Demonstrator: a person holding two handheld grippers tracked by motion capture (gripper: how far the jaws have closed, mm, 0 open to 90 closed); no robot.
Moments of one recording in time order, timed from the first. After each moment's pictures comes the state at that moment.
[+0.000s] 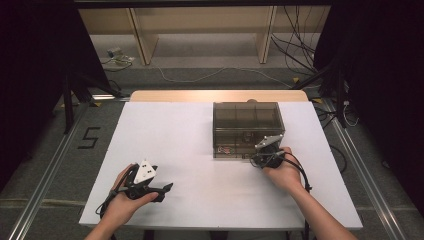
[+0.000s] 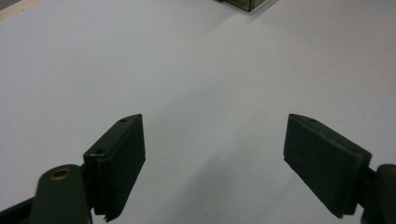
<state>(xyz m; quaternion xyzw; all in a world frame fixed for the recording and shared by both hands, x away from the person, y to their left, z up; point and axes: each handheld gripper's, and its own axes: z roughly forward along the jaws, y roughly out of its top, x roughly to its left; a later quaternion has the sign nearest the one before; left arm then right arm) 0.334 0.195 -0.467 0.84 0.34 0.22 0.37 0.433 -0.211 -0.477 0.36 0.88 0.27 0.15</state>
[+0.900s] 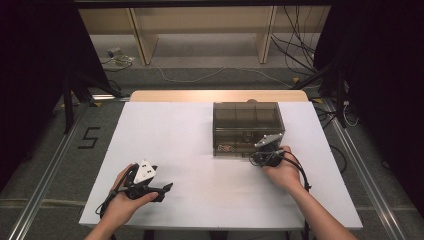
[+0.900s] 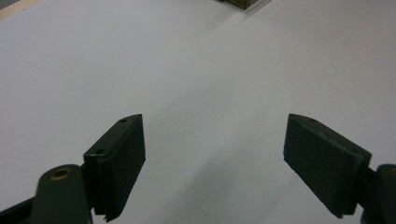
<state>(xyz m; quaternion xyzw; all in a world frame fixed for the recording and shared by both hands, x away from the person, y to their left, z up) 0.334 0.196 -0.467 0.83 0.34 0.22 0.37 0.437 -0.210 -0.478 0.36 0.88 0.27 0.16</state>
